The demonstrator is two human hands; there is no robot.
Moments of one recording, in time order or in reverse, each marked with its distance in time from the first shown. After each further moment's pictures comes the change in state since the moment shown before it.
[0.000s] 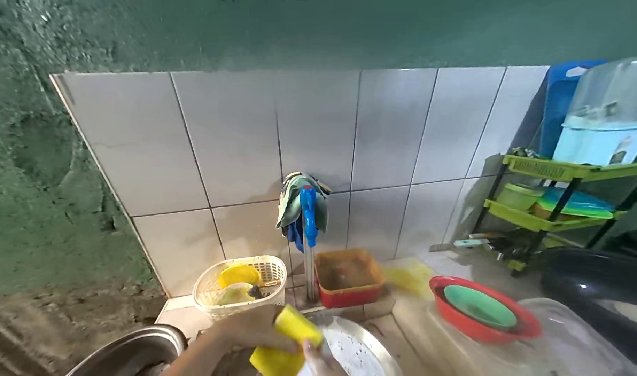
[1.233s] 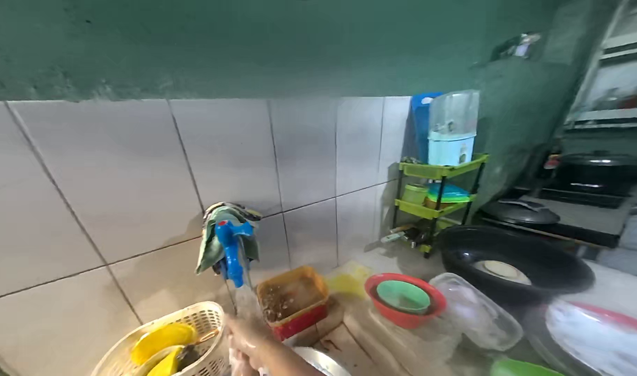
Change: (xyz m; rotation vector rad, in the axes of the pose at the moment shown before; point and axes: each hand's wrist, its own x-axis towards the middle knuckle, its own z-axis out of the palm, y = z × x) left_hand 0.094 0.033 0.094 -1.147 0.920 0.074; right_hand 0.148 -0.035 -0.003 -0.050 -0.051 0.222
